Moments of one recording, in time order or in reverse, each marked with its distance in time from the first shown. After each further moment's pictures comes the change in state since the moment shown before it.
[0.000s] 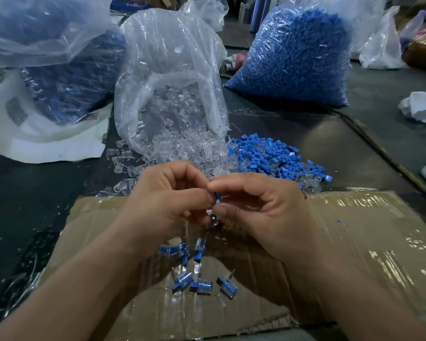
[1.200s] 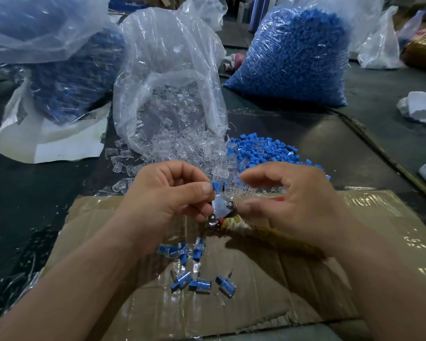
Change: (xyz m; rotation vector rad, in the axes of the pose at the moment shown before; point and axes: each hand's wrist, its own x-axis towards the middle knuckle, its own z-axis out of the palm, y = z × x) left_hand 0.001 0.000 -0.001 -0.131 0.016 -0.088; right_hand 0.005 -0.006 -0.037 -0.417 -0.097 0.107
